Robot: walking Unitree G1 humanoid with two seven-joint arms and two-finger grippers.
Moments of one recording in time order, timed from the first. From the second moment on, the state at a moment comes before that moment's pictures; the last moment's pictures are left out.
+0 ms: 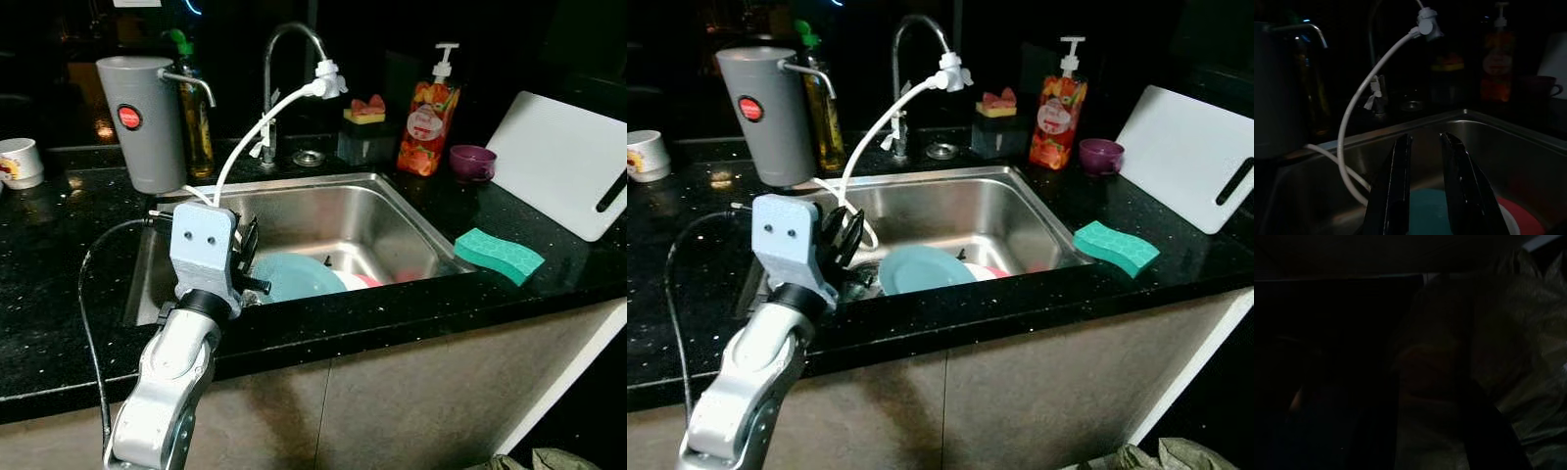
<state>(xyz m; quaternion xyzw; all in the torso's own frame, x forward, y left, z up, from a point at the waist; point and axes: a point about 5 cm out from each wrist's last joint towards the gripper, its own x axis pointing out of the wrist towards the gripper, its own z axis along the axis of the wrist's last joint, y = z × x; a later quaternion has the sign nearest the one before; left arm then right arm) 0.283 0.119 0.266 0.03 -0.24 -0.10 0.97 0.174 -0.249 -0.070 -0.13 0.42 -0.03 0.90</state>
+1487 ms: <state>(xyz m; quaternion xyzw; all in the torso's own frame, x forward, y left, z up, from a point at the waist) 0.278 0.125 0.276 0.06 -0.24 -0.09 0.96 0.181 -0.239 -0.068 -0.12 0.39 -0.02 0.91</state>
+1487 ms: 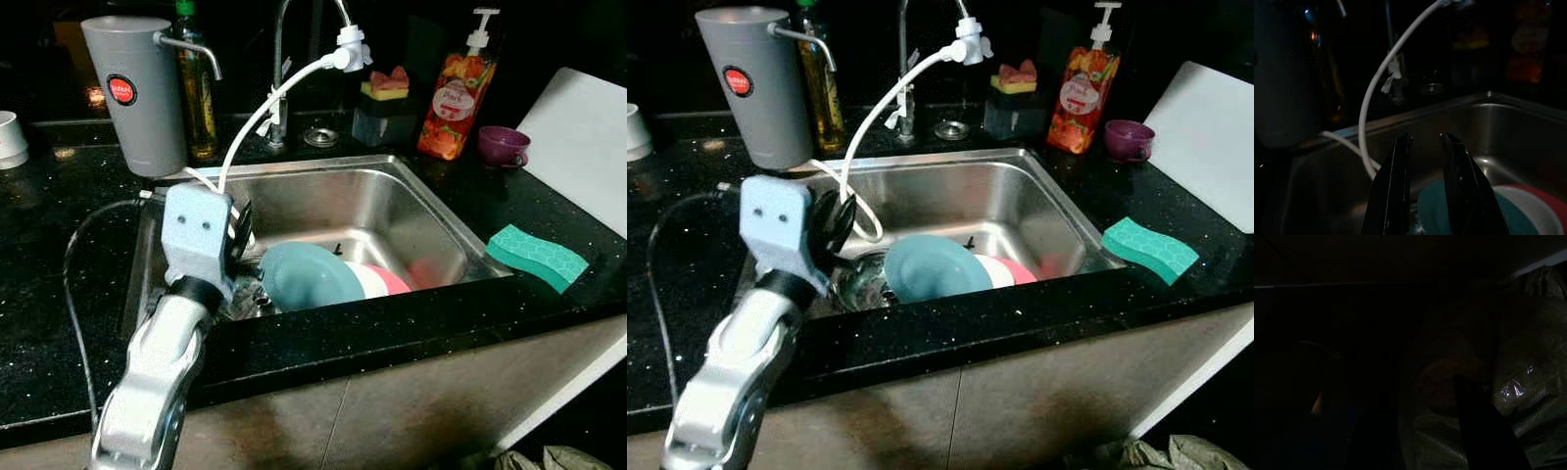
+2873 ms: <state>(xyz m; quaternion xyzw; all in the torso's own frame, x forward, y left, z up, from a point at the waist) 0.280 0.120 0.273 0.04 -0.24 -0.09 0.97 0.185 -0.238 -0.066 -0.12 0.39 -0.02 0.91</state>
